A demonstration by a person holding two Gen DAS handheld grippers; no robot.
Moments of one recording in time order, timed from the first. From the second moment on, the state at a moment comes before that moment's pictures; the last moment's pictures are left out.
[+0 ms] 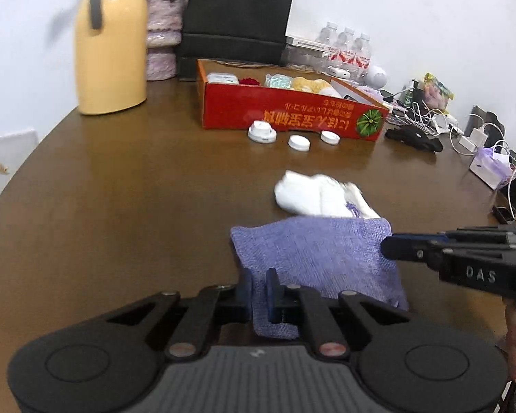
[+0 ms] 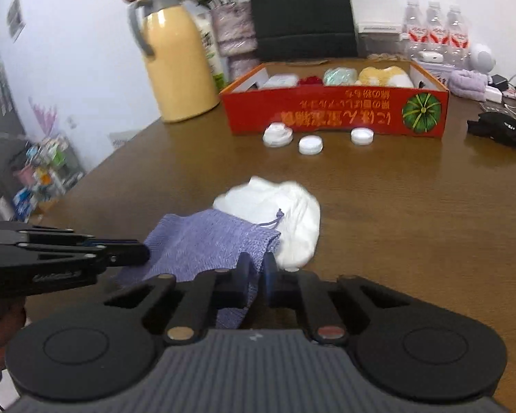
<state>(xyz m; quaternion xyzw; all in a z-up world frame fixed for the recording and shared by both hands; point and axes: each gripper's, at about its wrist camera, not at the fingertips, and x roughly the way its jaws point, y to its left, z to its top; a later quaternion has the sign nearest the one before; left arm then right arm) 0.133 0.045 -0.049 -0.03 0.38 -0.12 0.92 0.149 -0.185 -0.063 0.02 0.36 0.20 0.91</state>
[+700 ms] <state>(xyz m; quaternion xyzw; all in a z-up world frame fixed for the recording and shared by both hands) 0.110 0.016 -0.051 -0.01 0.37 -0.12 0.92 0.119 -0.186 -0.071 0.00 0.35 0.16 0.92</state>
